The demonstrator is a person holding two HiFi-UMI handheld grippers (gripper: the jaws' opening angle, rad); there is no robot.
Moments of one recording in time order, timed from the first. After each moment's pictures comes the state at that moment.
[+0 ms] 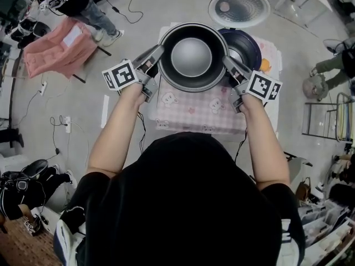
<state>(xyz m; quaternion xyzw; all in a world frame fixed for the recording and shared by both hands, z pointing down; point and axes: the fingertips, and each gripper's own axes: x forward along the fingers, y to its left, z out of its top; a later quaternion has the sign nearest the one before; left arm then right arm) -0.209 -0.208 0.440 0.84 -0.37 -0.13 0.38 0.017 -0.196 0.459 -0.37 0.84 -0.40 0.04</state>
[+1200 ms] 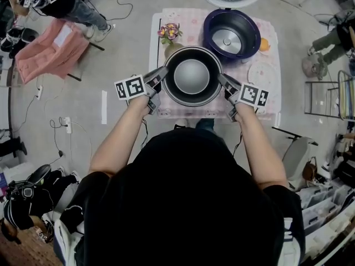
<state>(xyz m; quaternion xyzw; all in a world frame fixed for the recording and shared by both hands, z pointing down) -0.193 -0.124 0.600 0.80 -0.34 -0.02 0.50 0.029 -0.096 0.606 -0.40 0.77 -0.50 -0.02</state>
